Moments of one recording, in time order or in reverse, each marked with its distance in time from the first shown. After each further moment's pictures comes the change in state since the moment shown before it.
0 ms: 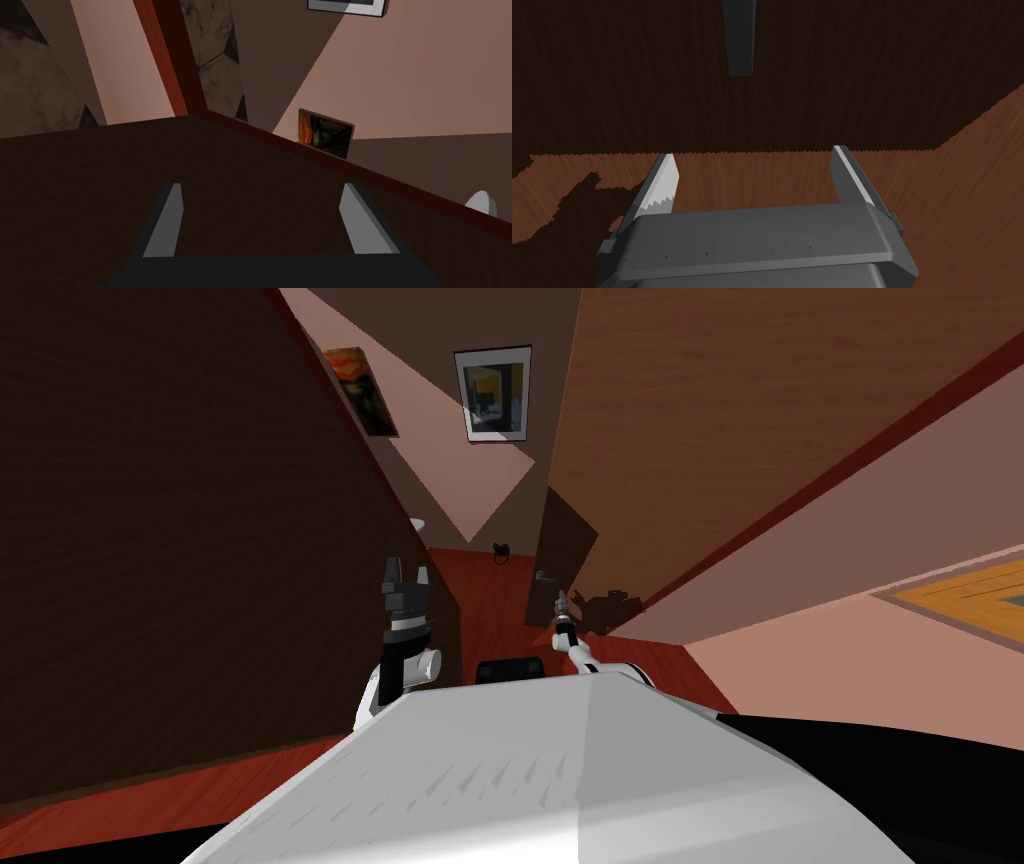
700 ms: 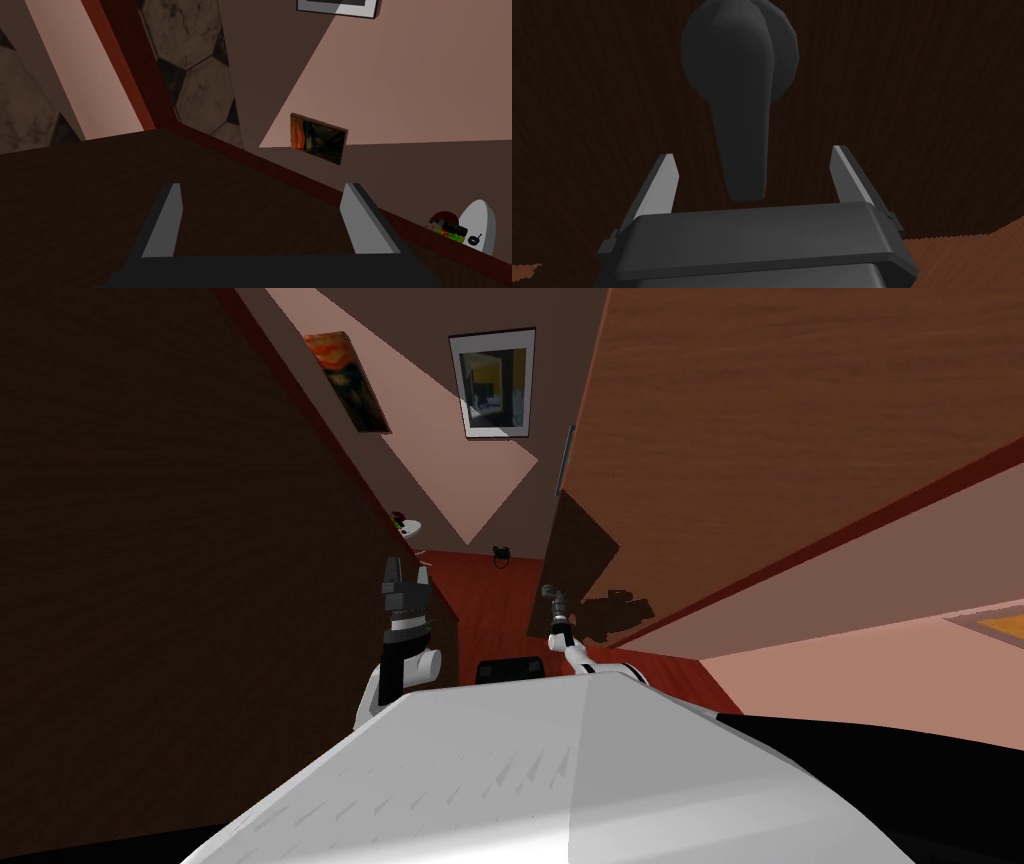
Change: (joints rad) arm -0.003 0.034 -0.003 -0.001 -0.003 -0.011 -0.008
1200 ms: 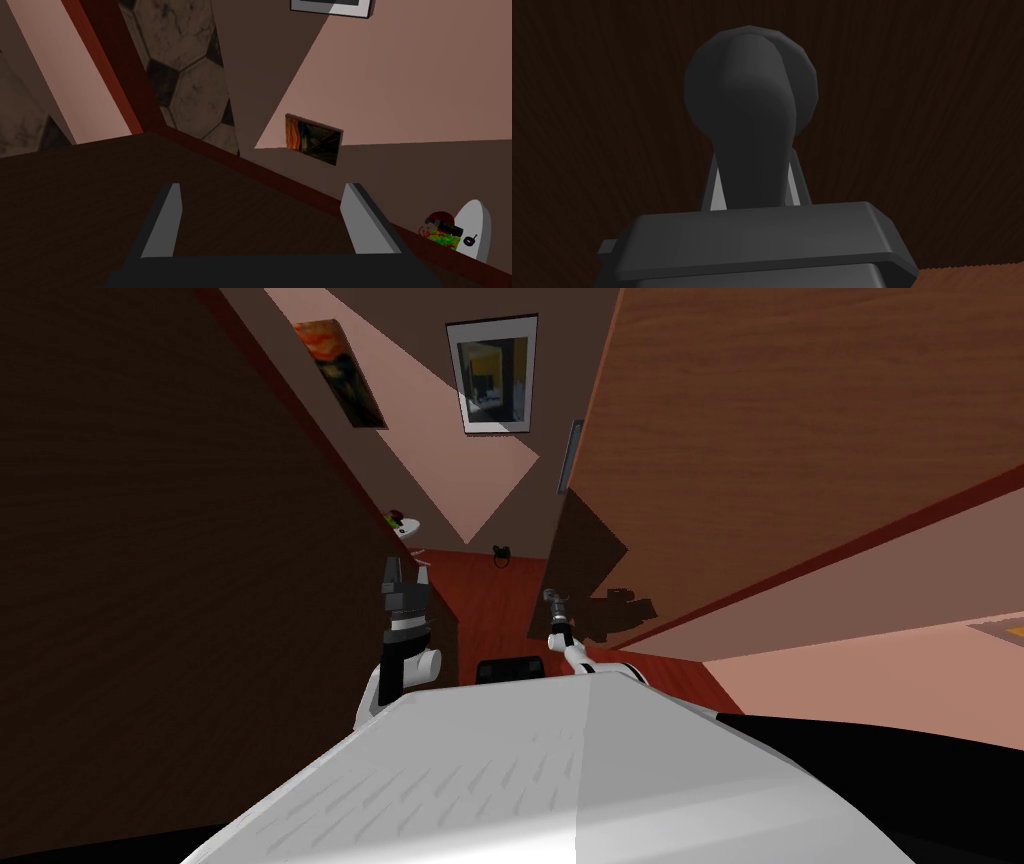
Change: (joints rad) arm -0.006 0.002 0.000 0.007 0.000 -0.004 0.000
